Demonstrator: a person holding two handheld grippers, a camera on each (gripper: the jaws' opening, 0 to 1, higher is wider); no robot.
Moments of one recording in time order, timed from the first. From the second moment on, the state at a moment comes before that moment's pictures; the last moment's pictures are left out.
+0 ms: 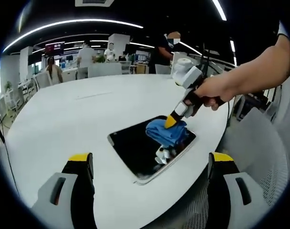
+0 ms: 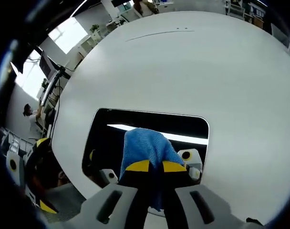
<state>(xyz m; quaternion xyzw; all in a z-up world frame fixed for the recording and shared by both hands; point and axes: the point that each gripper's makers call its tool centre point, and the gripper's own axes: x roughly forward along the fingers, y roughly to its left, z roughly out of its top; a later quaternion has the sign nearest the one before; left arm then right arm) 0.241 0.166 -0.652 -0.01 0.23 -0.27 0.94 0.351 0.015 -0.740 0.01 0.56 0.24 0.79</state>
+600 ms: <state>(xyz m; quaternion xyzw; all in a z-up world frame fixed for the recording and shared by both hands) 0.246 0.186 -0.656 -0.01 0.24 -0.24 0.94 0.355 -0.024 -0.740 0.01 0.56 0.21 0.80</state>
